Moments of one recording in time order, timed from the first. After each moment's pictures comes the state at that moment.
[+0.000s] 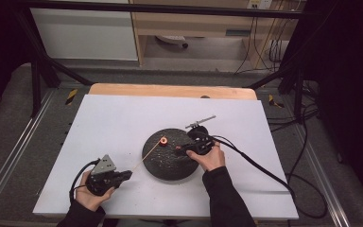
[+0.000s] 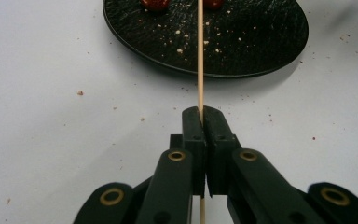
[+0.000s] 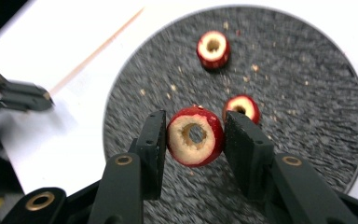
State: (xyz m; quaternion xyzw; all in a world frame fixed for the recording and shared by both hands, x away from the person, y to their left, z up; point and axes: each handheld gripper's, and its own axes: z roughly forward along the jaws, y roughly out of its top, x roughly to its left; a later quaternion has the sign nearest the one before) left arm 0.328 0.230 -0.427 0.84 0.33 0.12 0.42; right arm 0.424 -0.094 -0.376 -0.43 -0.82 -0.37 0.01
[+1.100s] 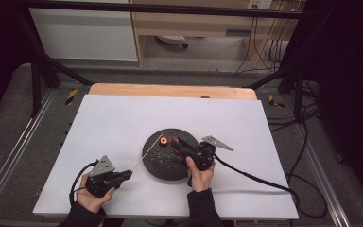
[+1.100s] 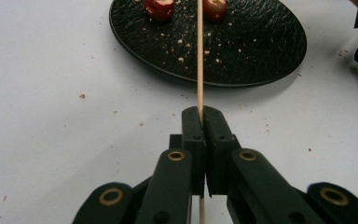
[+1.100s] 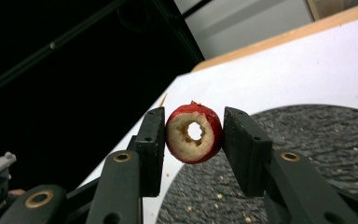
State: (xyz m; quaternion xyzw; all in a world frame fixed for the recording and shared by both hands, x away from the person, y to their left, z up) left arm 0.323 0.229 -0.428 0.82 0.35 0.13 0.43; right arm 0.389 -0.095 -0.428 -0.48 -0.58 -0.66 -0.03
